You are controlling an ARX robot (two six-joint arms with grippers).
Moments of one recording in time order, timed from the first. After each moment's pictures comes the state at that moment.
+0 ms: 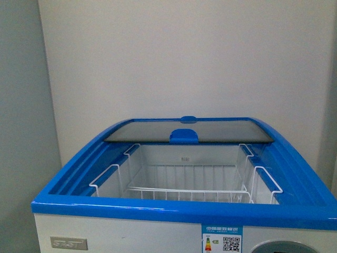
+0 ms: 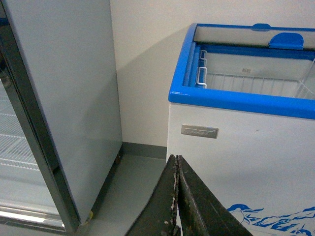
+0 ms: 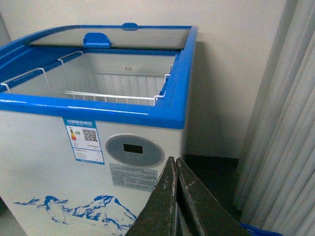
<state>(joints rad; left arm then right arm) 0.00 0.01 0.01 0.00 0.00 0.00 0.00 0.03 0.03 0.00 0.00 0.00</state>
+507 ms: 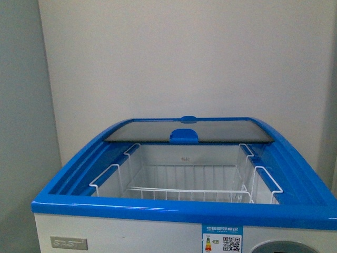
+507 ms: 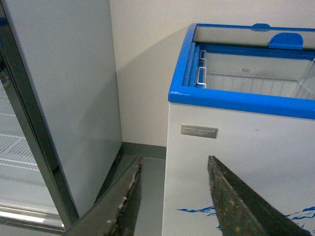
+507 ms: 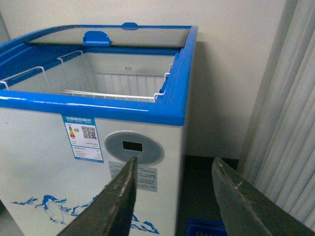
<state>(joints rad) 0.00 0.01 0.01 0.00 0.00 0.00 0.00 0.01 0.02 0.00 0.00 0.00</state>
